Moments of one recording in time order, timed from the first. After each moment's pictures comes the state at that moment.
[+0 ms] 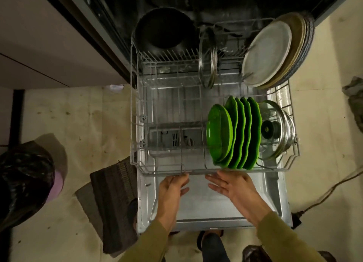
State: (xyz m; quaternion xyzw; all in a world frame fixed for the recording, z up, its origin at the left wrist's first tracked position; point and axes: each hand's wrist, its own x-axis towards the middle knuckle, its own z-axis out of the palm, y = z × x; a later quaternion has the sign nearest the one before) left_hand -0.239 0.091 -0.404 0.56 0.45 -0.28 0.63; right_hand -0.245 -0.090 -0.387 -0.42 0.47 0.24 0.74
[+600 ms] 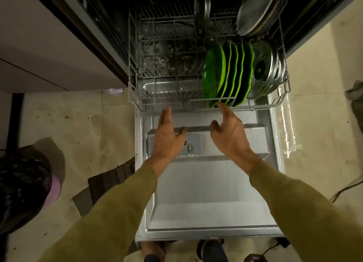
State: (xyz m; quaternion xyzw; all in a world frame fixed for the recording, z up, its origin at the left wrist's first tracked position) left_hand -0.092 0.077 -0.408 0.86 0.07 -0.23 0.45; right_hand -0.108 -0.092 -0.384 -0.89 0.17 0.14 0.40
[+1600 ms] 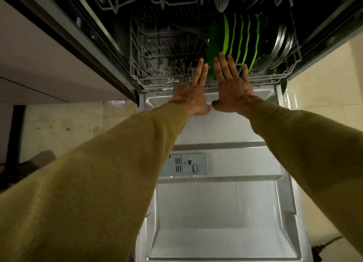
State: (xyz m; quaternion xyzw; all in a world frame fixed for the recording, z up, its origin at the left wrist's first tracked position) left_hand 0.075 0.011 -0.396 0.93 -0.19 -0.29 0.09; right_hand 0.070 -0.135 -0.433 -0.98 -0.04 0.18 0.01
